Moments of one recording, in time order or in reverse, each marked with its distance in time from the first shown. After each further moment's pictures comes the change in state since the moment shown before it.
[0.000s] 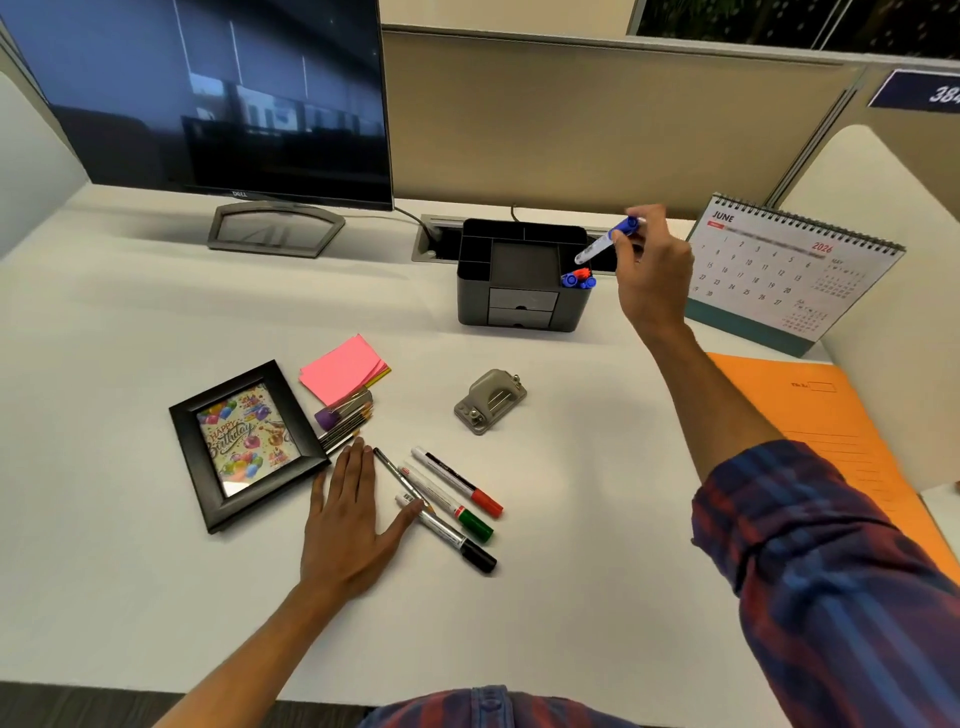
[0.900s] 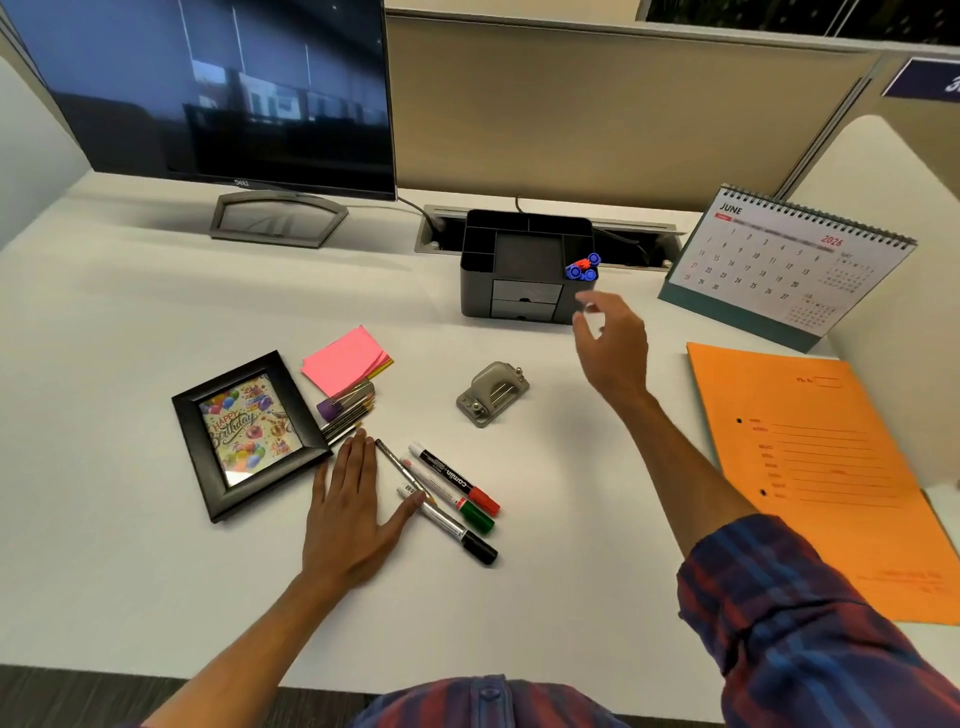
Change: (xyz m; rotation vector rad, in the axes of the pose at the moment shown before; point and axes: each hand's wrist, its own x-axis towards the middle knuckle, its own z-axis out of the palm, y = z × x) left_hand 0.000 -0.001 0.002 0.004 0.004 -0.002; right_hand -0.090 0.004 0.024 0.128 -0.220 0.142
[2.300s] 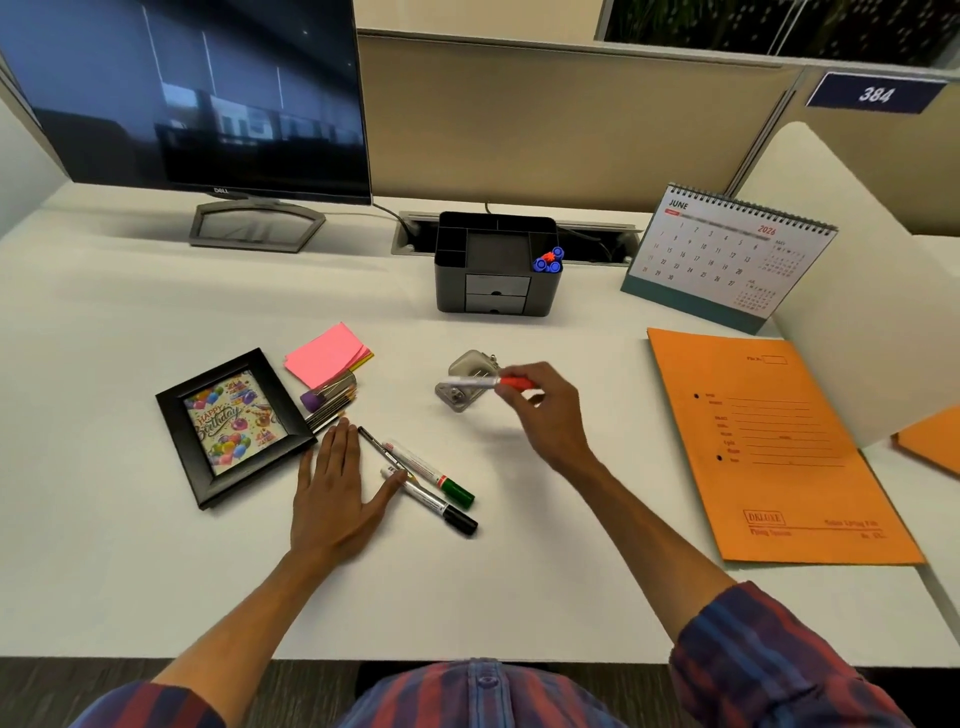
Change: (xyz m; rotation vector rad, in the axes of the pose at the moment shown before) left_hand 0.000 0.000 0.004 0.021 0.033 -0.005; right_hand -0.112 -0.041 -0.010 0.376 -0.193 0.147
